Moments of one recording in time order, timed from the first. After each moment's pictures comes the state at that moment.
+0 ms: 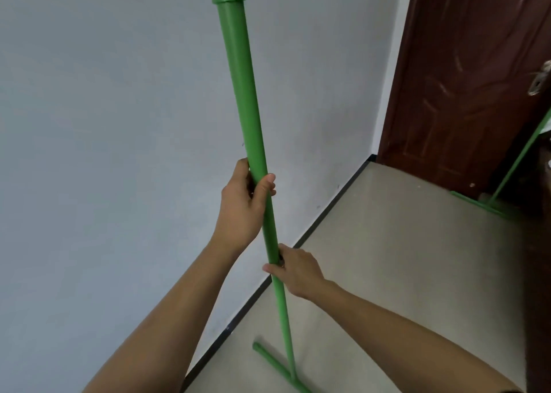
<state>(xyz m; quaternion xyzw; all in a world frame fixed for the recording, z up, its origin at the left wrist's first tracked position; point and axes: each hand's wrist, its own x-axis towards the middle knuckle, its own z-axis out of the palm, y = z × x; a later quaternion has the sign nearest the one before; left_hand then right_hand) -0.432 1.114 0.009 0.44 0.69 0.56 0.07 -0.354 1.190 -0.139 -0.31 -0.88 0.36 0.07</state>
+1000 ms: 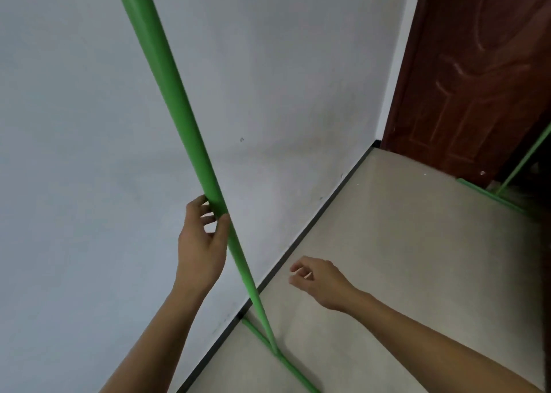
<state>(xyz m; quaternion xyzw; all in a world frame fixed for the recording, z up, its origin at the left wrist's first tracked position) -0.524 1.124 -0.054 0.30 0.79 0.54 0.05 -0.371 1.262 -0.171 -0.33 -0.81 0.49 0.02</state>
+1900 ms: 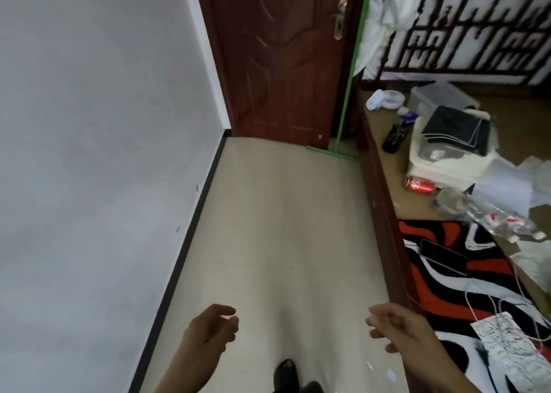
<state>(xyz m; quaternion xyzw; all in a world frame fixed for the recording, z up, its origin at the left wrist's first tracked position) -0.315 1.519 -0.194 0.40 0.73 0.27 0.48 0.022 1.550 -0.222 -0.66 -0.43 0.55 0.27</state>
